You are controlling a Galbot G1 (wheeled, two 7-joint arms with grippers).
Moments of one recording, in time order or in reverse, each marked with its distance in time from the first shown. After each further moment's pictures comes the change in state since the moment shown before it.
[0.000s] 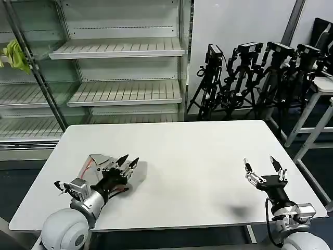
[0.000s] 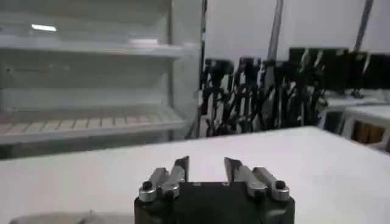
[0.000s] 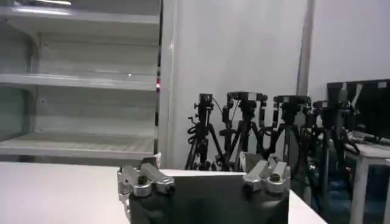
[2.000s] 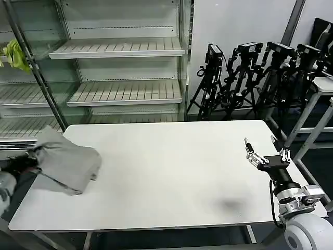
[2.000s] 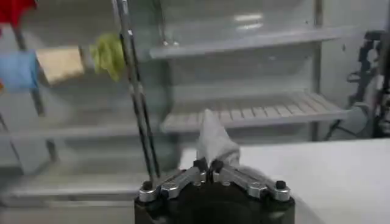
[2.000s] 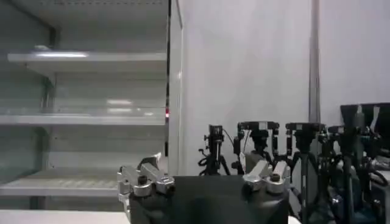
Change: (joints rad) left arm 0.139 0.333 -0.559 0.256 -0.211 0.019 -0.059; right arm 0.137 -0.056 0.008 0.026 0.114 -0.018 0.001
